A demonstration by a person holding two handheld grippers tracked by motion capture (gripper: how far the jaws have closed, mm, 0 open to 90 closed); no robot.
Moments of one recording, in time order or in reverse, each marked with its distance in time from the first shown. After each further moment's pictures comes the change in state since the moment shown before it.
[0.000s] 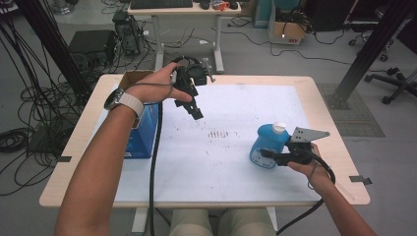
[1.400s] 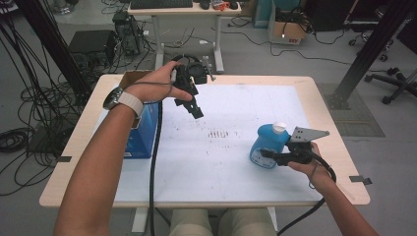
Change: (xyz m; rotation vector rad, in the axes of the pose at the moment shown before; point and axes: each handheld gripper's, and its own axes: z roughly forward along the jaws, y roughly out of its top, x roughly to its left) left arm -0.002 0.002 -0.006 -0.011 0.010 0.005; right arm -0.001 0.001 0.000 0.008 0.008 -0.007
